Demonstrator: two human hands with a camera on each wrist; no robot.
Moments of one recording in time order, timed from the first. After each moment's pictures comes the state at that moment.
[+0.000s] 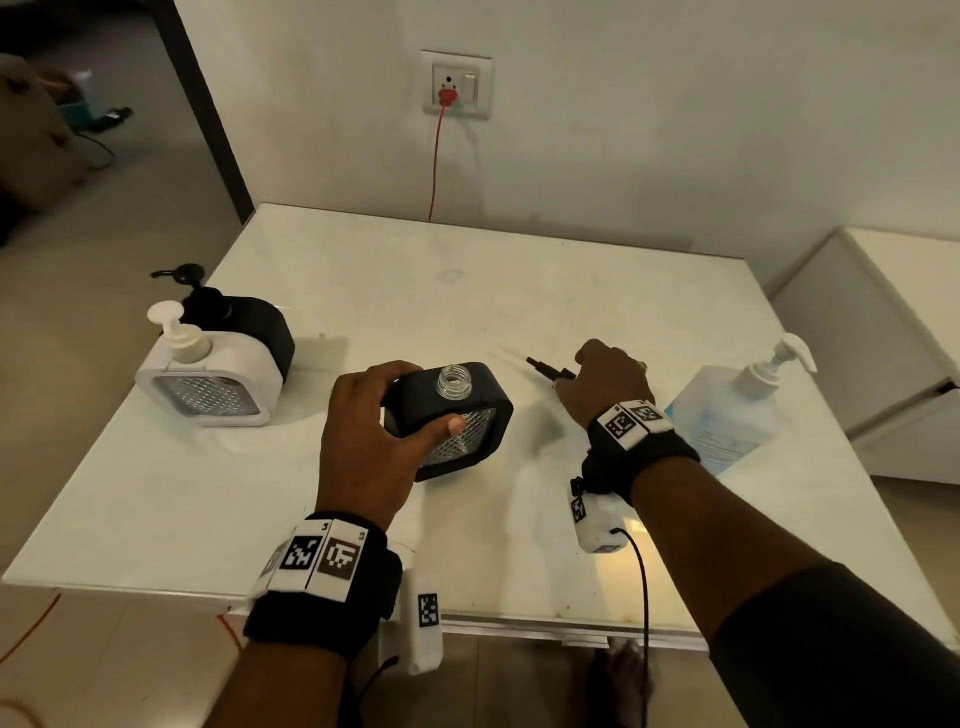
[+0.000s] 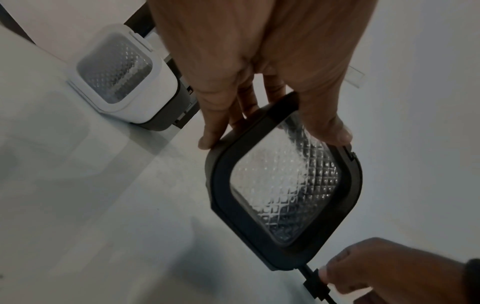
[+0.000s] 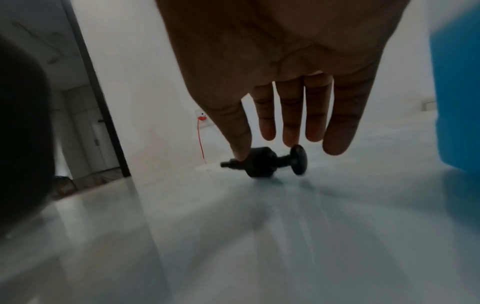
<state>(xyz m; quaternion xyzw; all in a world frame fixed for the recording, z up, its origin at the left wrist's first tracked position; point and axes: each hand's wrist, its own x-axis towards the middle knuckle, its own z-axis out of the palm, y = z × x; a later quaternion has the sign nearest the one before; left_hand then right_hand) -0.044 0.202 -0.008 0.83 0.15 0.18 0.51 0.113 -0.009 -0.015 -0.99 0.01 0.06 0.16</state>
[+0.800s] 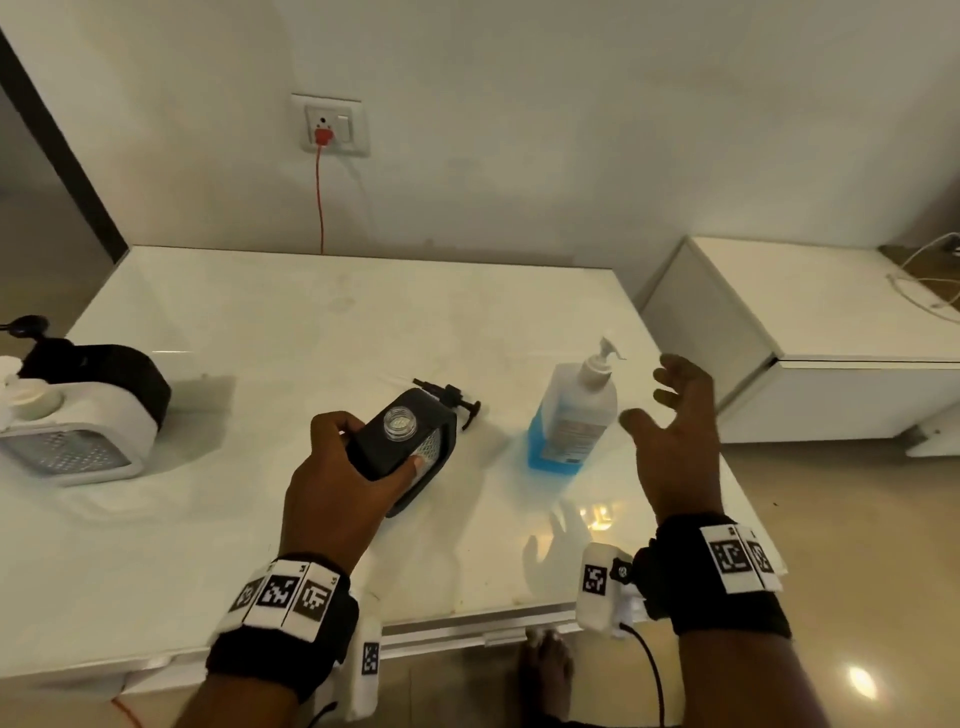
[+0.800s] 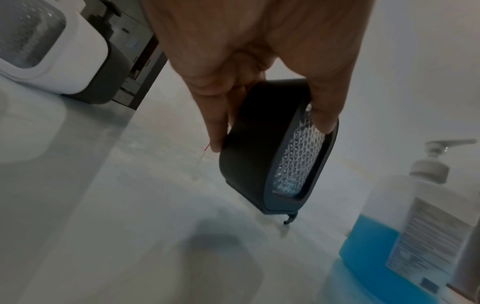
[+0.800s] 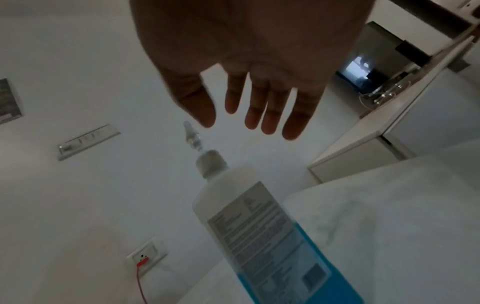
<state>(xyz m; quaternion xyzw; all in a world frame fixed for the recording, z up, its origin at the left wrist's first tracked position) -0.046 0.126 -0.003 0.84 0.15 0.09 0.51 -0.003 -0.156 0.052 -0.83 0.12 -0.20 0.50</state>
